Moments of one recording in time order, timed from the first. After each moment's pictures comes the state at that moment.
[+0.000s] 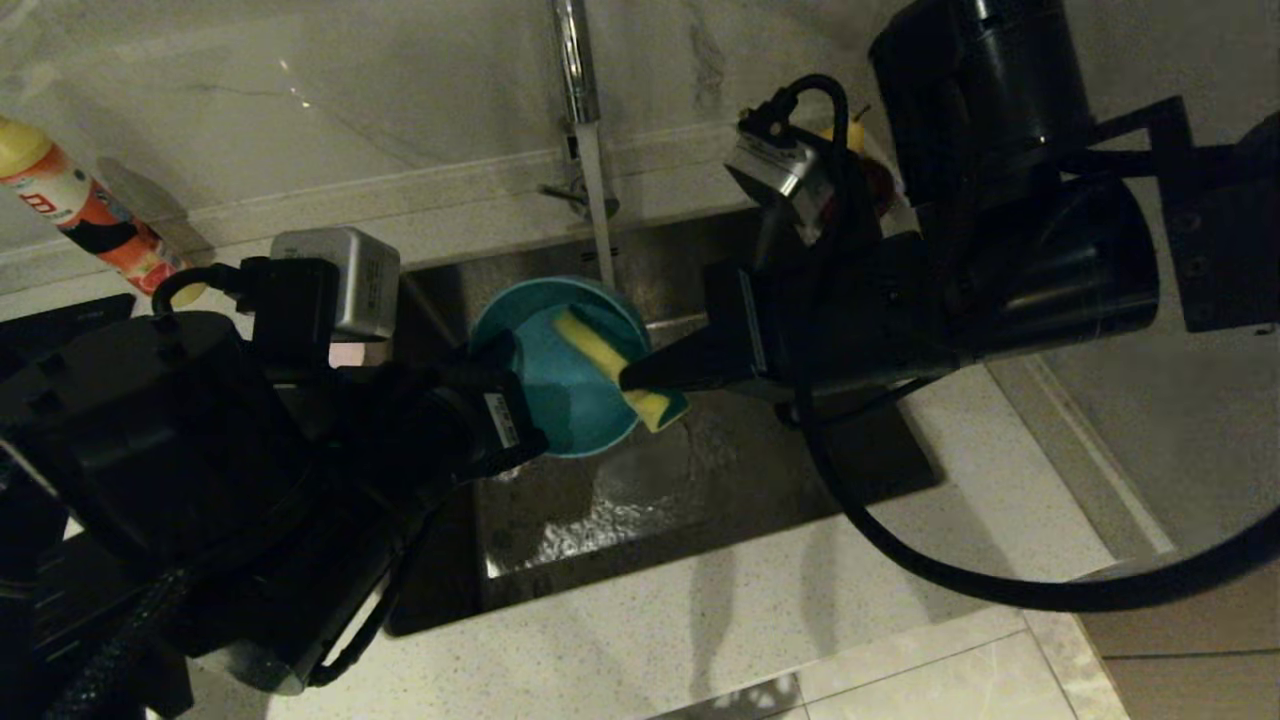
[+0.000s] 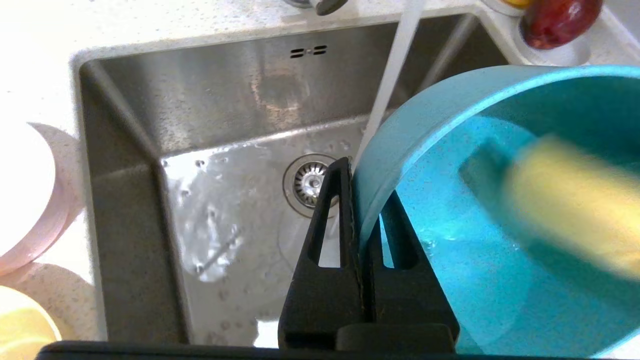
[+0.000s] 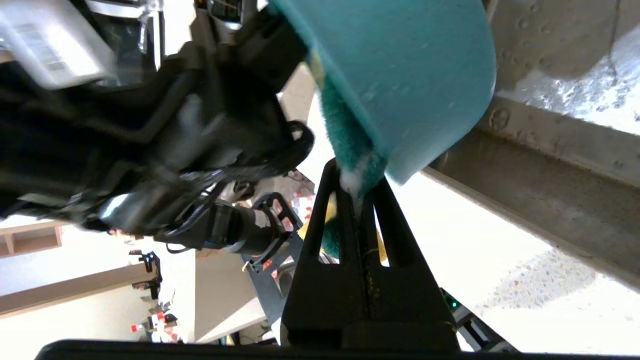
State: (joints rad) left arm -0.78 1.53 -0.64 -1.02 0.59 -0.01; right arm 0.79 1.77 -1.74 0.37 0.38 0.48
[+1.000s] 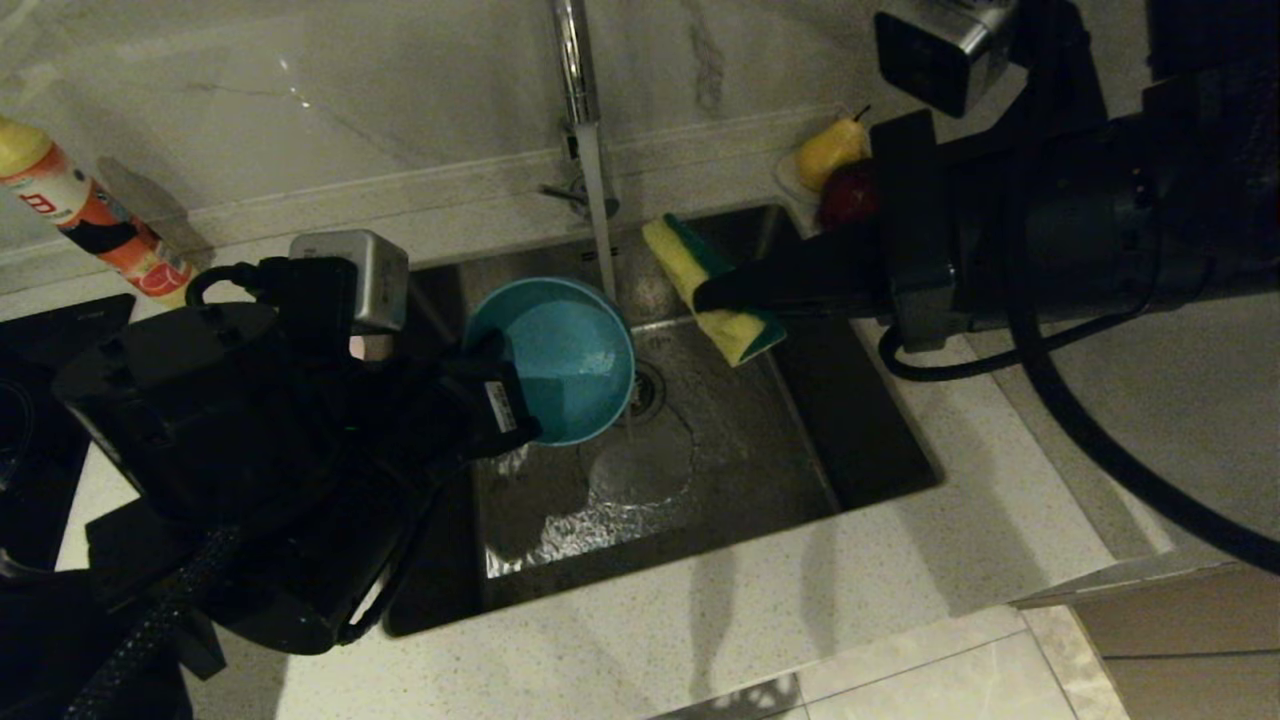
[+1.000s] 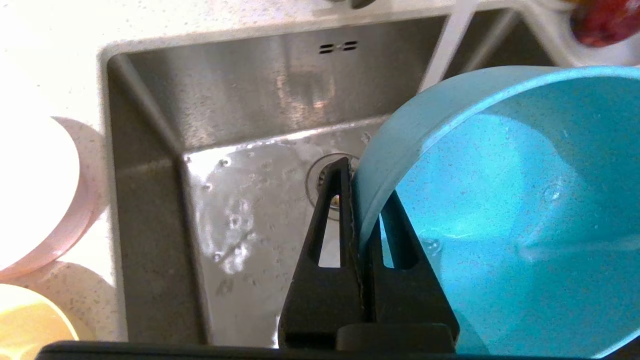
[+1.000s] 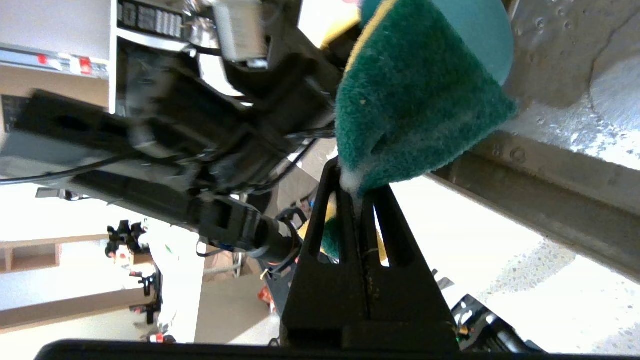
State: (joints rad) left arm -0.72 1.57 -0.66 -1.02 0.59 -0.01; right arm 0.77 1.60 -1.69 0.38 0.38 0.48
